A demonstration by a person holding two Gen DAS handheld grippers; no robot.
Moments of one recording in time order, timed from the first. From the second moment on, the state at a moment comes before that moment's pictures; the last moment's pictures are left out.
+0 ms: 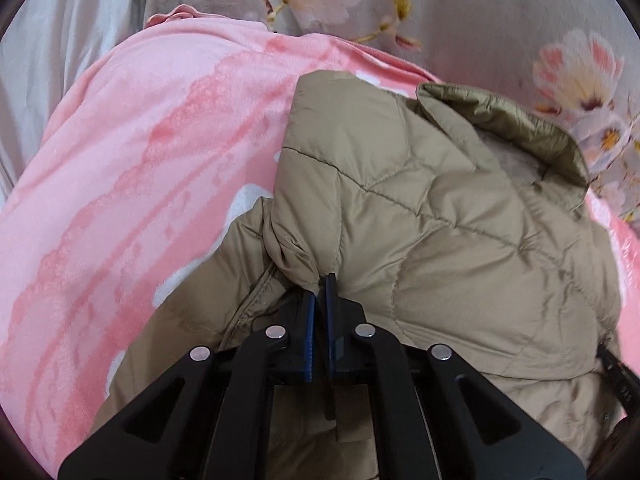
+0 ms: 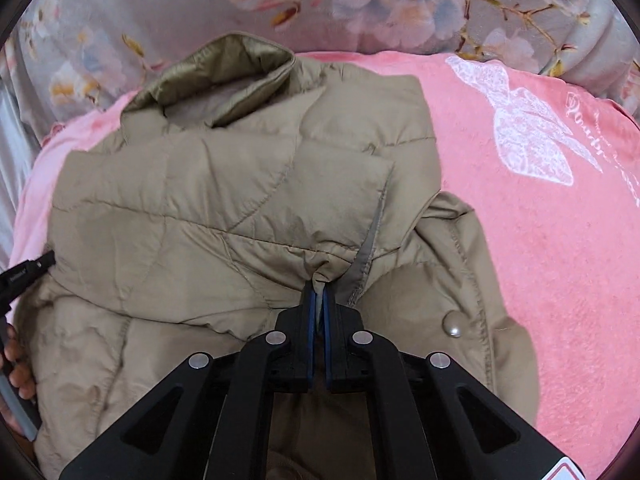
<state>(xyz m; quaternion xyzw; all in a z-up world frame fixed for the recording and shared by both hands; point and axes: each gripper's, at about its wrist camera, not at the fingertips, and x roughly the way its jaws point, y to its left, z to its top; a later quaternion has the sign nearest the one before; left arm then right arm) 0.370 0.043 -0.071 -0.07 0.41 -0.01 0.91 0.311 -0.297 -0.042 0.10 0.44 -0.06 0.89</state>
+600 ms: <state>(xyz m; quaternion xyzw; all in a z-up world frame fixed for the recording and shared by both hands) 0.338 0.028 0.034 0.01 0.34 -0.04 0.94 0.264 -0.281 0.057 0.08 0.36 -0.08 0.93</state>
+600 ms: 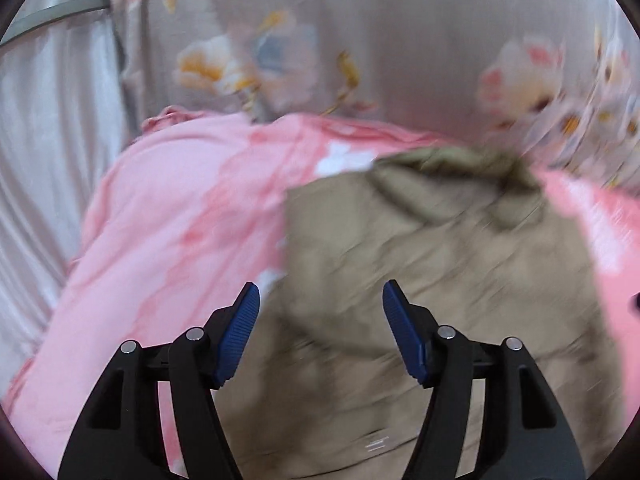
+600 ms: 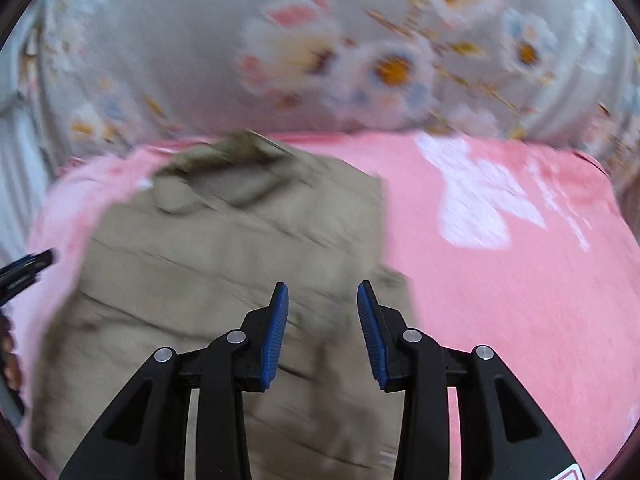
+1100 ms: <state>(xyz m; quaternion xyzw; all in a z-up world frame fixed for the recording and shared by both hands) 0.378 -0.038 -0.060 0.03 0.41 -0.06 0.91 0.343 -0.213 -0.034 0.06 0.45 -0.01 0.89</state>
